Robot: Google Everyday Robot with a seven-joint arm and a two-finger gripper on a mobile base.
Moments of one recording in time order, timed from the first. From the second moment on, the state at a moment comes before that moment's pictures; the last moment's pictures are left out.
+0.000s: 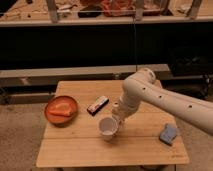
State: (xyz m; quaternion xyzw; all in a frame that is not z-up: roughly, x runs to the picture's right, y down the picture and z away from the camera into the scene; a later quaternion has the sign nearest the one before) arm 0.088 0.140 0.720 -0.26 -0.19 -0.33 0.89
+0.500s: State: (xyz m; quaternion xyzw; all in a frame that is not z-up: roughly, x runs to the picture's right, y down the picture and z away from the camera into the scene) arm 0.086 0.141 0.718 -0.26 -0.20 -0.34 0.88
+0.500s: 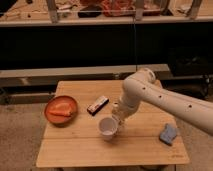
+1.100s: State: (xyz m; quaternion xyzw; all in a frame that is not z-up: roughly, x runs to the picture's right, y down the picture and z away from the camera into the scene) arm 0.082 0.142 0.718 -0.26 -0.21 -0.35 0.87
